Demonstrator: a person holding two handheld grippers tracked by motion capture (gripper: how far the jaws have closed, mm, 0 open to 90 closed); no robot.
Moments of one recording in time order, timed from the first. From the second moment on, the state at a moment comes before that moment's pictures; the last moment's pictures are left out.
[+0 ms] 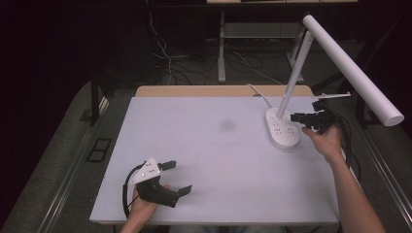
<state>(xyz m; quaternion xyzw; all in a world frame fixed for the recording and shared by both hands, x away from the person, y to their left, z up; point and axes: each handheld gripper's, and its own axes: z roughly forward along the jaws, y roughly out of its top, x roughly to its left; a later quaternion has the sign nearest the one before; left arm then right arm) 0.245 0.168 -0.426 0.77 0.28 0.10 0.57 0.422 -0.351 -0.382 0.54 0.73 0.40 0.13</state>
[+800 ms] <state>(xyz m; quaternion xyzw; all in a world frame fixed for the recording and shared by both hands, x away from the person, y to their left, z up) 0.244 0.167 -0.425 0.77 0.27 0.11 0.56 0.337 -0.320 -0.361 0.50 0.74 0.44 0.13</state>
